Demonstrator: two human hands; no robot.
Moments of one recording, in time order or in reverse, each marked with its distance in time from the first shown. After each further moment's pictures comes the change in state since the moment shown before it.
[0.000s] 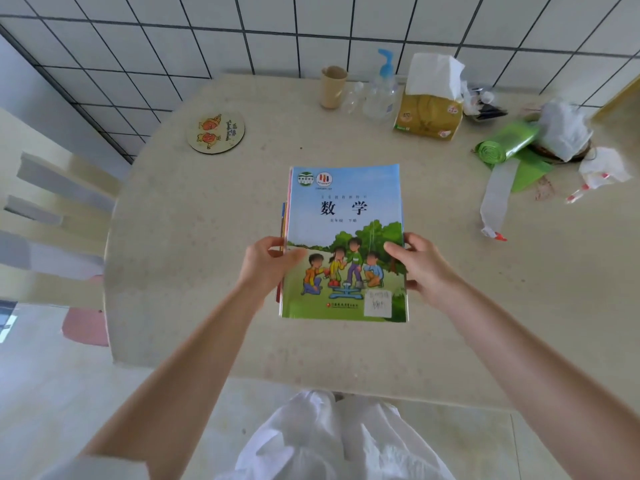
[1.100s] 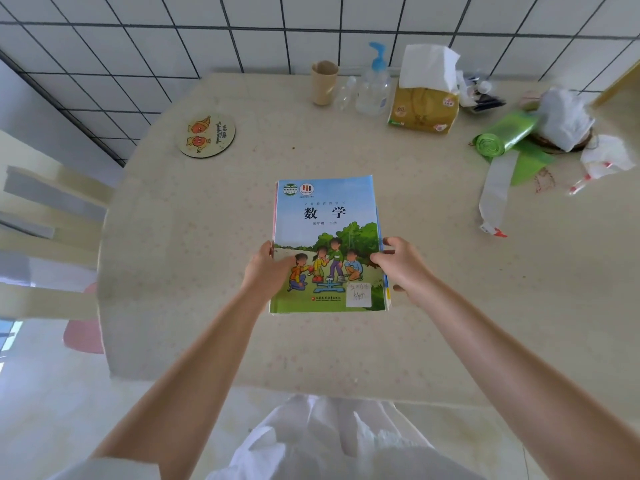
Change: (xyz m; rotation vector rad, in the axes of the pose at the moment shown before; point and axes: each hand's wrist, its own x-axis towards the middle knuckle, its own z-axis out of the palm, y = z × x) left_hand 0.019 0.002 0.016 0.254 0.000 -0.104; right_hand 0.017 -0.007 0.020 -0.261 0.064 0.093
